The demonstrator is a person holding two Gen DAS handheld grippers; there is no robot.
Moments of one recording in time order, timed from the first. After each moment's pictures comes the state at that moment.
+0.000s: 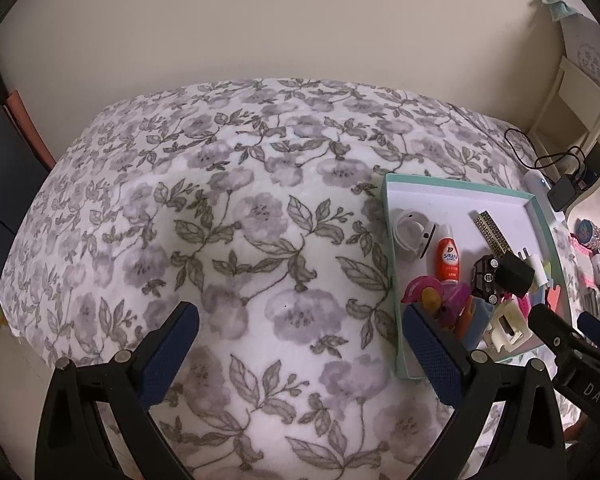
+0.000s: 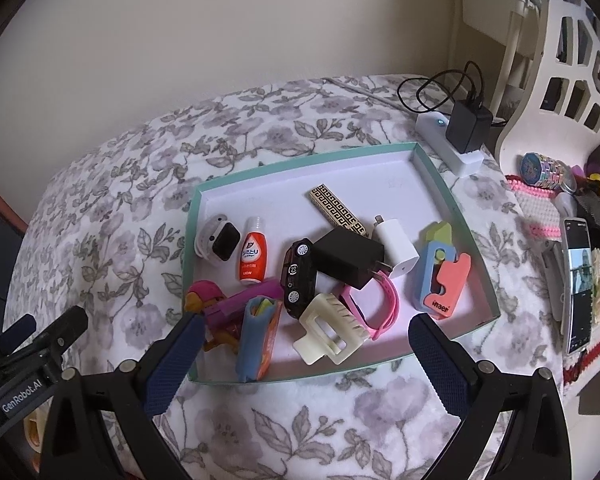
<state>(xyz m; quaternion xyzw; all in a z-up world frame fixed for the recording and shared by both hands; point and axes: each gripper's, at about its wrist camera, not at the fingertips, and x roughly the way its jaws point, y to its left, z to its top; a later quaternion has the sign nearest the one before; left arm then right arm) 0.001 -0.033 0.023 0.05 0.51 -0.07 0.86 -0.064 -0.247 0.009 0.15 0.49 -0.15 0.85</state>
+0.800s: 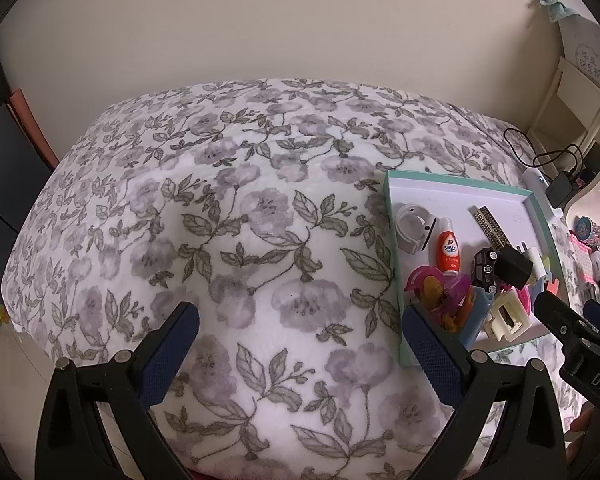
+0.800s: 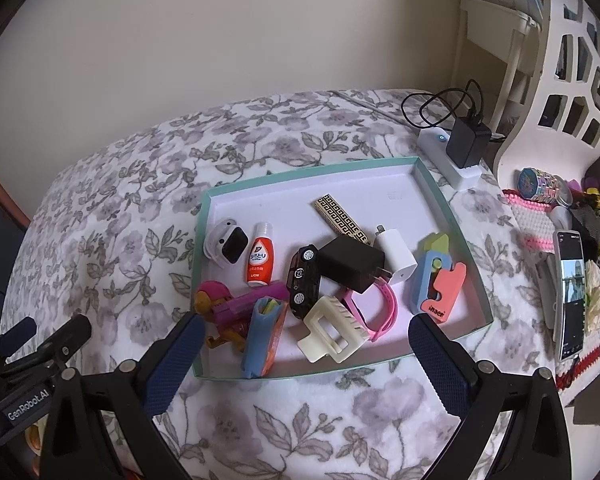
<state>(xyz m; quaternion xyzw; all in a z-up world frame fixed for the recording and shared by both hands) -0.011 -0.027 0.026 0.05 0.51 -0.06 0.86 -0.070 -0.240 0.020 0.13 0.47 -0.15 0.86</state>
